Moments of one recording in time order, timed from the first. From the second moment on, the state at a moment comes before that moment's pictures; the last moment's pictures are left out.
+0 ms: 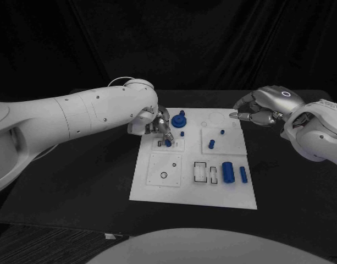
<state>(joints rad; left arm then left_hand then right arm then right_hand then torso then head) 1.36 -0.44 -0.21 1.09 -0.95 0.46 -0.50 1.13 -0.01 0.28 0.08 0.48 1.03 0.04 0.33 0.74 1.47 -0.03 1.57 1.31 1.47 -0.07 1.57 1.31 0.05 1.43 0.04 1.35 1.31 1.34 -0.97 -0.21 1.59 -1.64 -0.44 -0.10 1.19 0.07 -0.06 0.29 0.22 0.92 0.08 0.11 0.24 1.46 -0.02 1.57 1.31 1.46 -0.08 1.57 1.31 0.02 1.47 0.03 1.46 1.31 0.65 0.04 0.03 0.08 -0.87</state>
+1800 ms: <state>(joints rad) 1.25 -0.71 -0.21 1.47 -1.12 -0.37 -0.37 1.09 -0.04 0.38 0.07 0.50 1.04 0.03 0.34 0.79 1.47 -0.04 1.55 1.31 1.47 -0.08 1.57 1.31 0.05 1.42 0.03 1.33 1.31 1.30 -0.99 -0.21 1.60 -1.64 -0.55 -0.08 1.23 0.08 -0.06 0.29 0.35 0.93 0.09 0.11 0.23 1.46 -0.01 1.57 1.31 1.47 -0.07 1.57 1.31 0.02 1.46 0.04 1.45 1.31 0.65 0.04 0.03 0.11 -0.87</state>
